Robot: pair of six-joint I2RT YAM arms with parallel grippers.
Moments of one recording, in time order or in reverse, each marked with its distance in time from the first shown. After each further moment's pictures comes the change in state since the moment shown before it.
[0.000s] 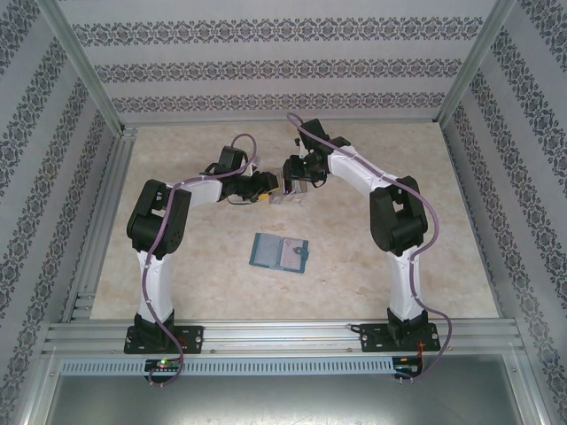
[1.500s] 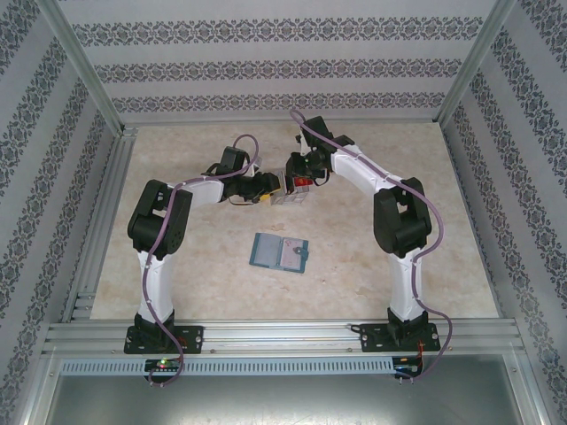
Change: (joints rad) left arm -0.013 0.000 0.000 0.000 -0.003 -0.003; right arm -0.009 -0.028 -0.008 0.009 -0.039 -0.006
